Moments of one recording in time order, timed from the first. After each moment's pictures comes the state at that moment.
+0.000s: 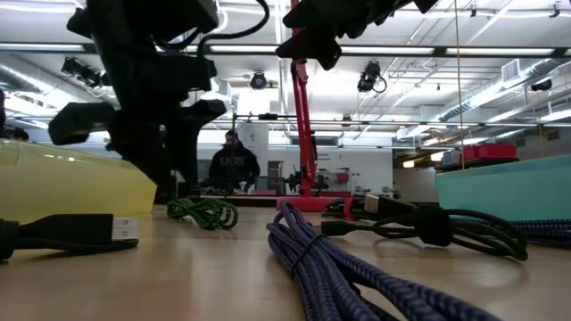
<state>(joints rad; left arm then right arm) -0.25 1.57 0.84 -0.40 -0.24 0.37 0.09 1.59 1.17 -0.14 -0.17 0.04</state>
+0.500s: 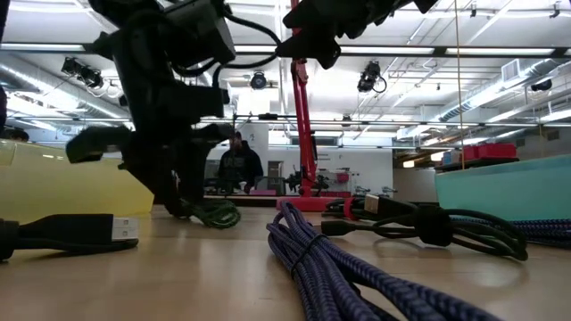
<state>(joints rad) -0.18 1.67 0.85 -0.36 -0.15 0.40 0.09 1.59 1.17 -0.14 -0.17 0.02</state>
